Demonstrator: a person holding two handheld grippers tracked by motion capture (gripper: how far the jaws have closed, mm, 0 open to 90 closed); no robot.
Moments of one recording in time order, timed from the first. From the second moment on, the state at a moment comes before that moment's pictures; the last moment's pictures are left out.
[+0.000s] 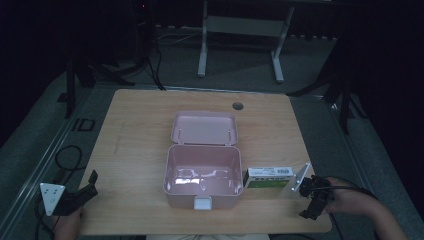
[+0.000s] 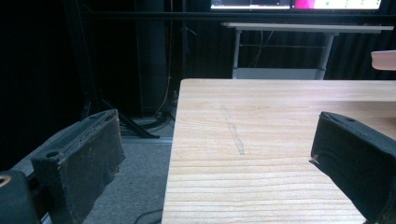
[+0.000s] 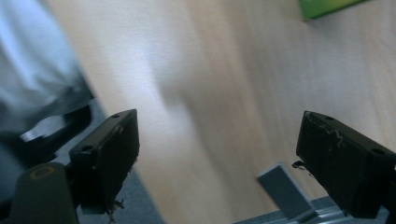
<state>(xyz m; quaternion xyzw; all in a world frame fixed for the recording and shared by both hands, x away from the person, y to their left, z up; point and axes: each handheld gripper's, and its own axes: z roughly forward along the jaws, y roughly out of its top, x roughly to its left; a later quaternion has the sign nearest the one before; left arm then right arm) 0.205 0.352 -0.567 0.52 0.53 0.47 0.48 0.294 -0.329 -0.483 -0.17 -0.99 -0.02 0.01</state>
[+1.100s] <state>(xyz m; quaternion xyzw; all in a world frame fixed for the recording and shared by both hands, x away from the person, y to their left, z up) 0.205 0.353 -0.567 0.52 0.53 0.47 0.48 0.328 -0.269 -0.399 -0.04 -1.00 -0.03 -0.04</state>
